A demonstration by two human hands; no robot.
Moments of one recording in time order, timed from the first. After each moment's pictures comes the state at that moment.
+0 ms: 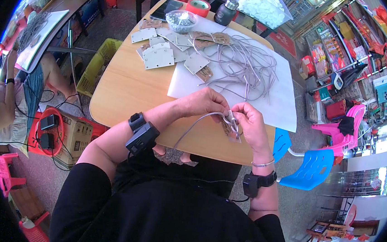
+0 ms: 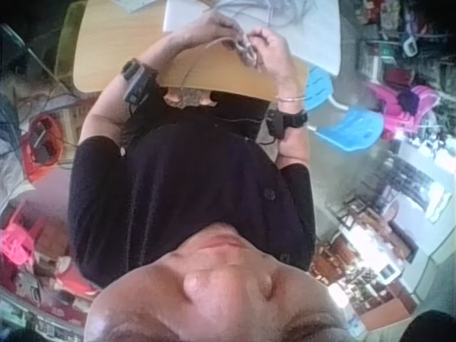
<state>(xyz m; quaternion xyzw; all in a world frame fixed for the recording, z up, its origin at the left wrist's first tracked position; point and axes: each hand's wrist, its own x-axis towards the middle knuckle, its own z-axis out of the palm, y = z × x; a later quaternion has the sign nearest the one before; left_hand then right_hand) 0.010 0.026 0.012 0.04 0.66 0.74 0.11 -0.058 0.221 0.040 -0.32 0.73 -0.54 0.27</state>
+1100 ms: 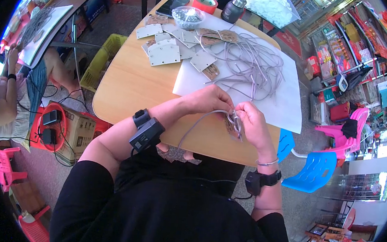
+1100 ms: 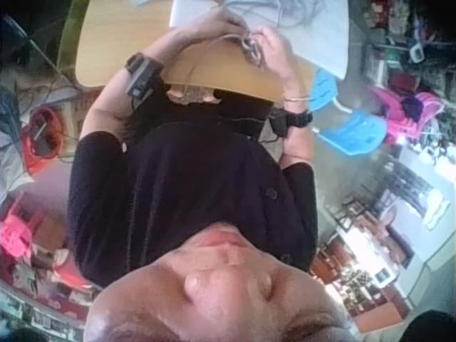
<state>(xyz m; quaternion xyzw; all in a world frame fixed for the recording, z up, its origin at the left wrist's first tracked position) 0.007 0.022 0.010 0.03 0.72 0.69 0.09 -0.057 0.213 0.046 -0.42 0.81 -0.39 0.14</state>
